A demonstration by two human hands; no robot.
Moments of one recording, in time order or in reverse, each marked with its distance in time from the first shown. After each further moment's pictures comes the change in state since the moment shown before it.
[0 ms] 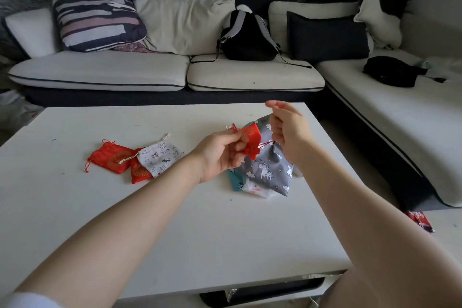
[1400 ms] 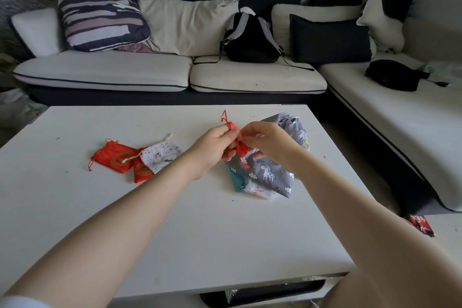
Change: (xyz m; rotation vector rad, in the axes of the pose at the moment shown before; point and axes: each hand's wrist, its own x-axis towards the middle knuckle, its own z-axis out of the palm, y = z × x) left_hand -0.006 0.003 -0.012 0.439 0.162 0.248; right_hand -0.019 0.007 0.017 -0.713 -0.376 -0.073
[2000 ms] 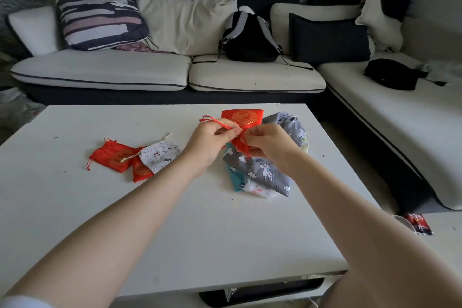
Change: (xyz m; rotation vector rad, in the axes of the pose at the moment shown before) left_hand 0.004 -0.003 -0.004 0.124 0.157 0.175; right_hand 0.000 0.007 0.005 0.388 0.023 0.120
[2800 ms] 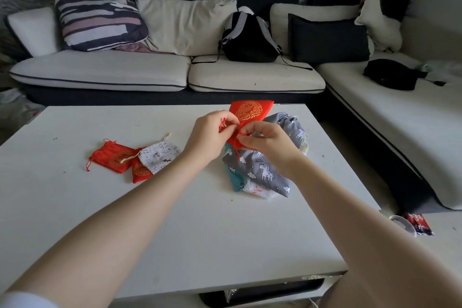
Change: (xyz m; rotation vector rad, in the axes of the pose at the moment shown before) left_hand 0.006 0.013 0.000 0.454 0.126 0.211; right_hand -0.009 -0.001 0.001 -0.043 -0.025 -0.211
